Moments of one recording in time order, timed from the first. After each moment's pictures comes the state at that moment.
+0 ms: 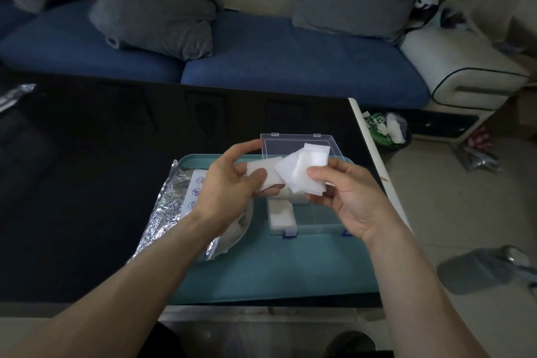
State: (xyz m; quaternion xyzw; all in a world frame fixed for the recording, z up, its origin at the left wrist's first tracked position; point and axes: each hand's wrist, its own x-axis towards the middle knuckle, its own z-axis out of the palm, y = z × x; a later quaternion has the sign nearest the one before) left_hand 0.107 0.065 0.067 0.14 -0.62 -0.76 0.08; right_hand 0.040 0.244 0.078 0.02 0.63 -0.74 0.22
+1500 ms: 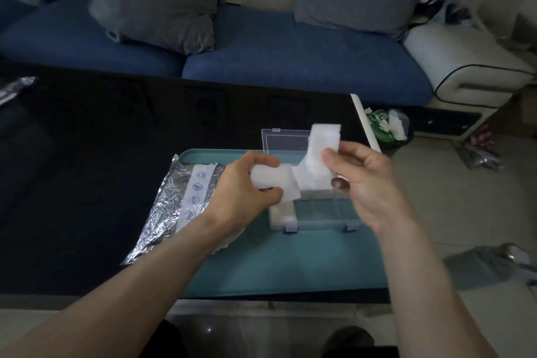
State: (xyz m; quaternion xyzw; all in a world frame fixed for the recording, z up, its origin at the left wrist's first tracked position) left_hand 0.112 0.072 0.062 0.13 -0.79 -0.59 0.08; right_hand 0.035 0.254 0.082 -0.02 0.69 -0.71 0.13
